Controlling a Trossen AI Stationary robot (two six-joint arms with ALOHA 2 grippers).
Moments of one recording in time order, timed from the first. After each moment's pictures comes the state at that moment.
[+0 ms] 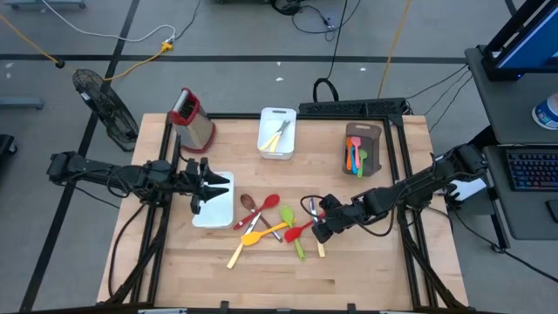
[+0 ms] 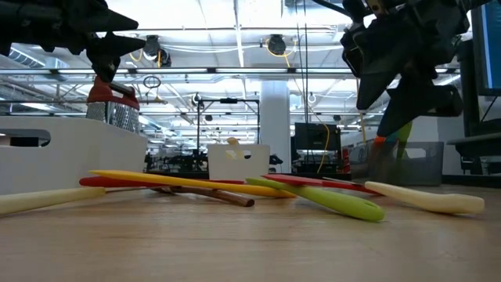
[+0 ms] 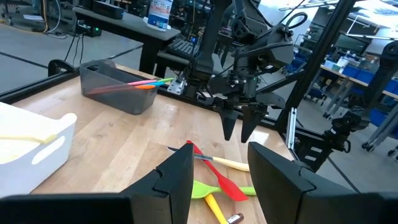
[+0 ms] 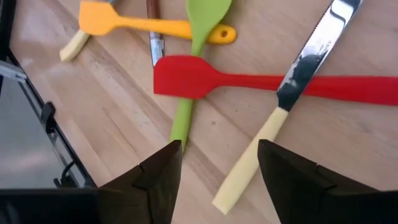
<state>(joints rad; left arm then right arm) -0.11 0.53 0.25 0.24 -0.09 -0.32 0.37 1.45 0.84 -0.32 0.07 1.34</state>
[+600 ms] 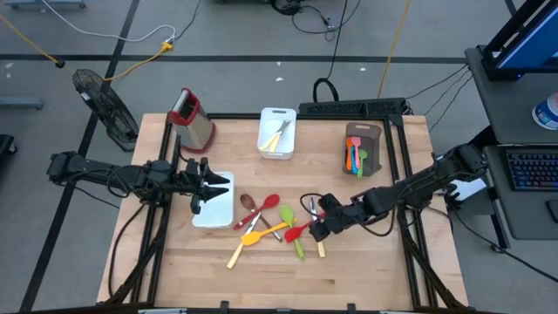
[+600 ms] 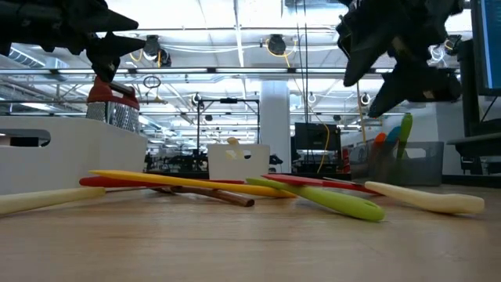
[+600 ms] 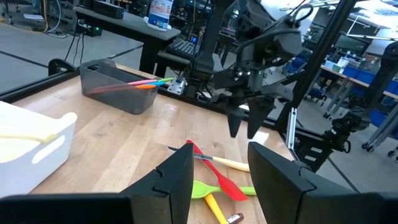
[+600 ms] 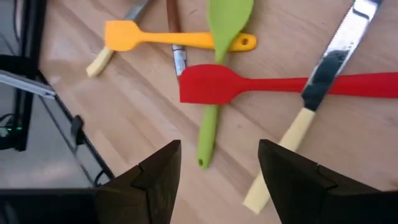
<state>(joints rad) -0.11 0.53 0.25 0.24 -0.09 -0.33 0.38 1.46 0.91 -0.34 0.08 1.42</state>
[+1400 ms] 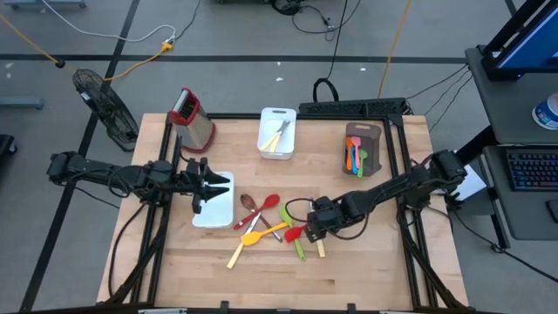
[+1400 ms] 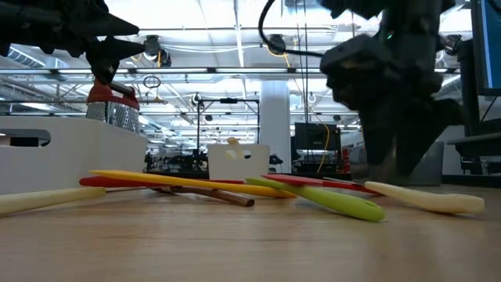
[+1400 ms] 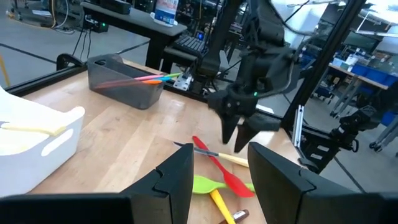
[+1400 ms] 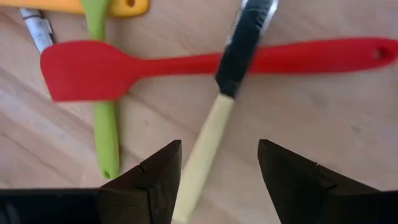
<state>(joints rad) -0.11 0.53 0.25 0.21 -0.11 -0.34 0.31 1.69 1.03 -0.60 -0.05 1.42</state>
